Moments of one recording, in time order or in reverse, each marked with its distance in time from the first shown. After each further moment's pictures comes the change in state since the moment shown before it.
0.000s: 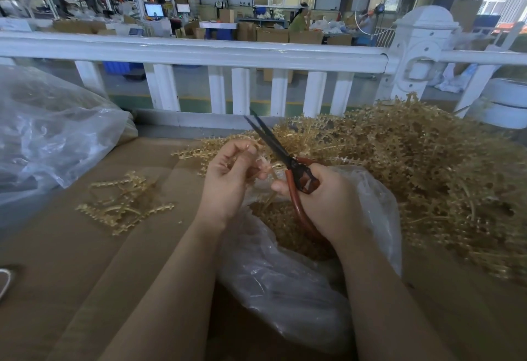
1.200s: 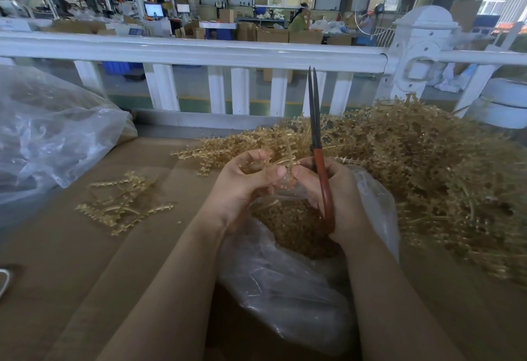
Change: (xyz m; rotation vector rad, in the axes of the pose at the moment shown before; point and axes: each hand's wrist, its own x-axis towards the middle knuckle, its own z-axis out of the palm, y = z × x) left_hand -0.001 0.007 0.004 -0.093 -0.180 -0.388; right_hand 0.008 -0.012 -0.010 0.764 -0.076 0.260
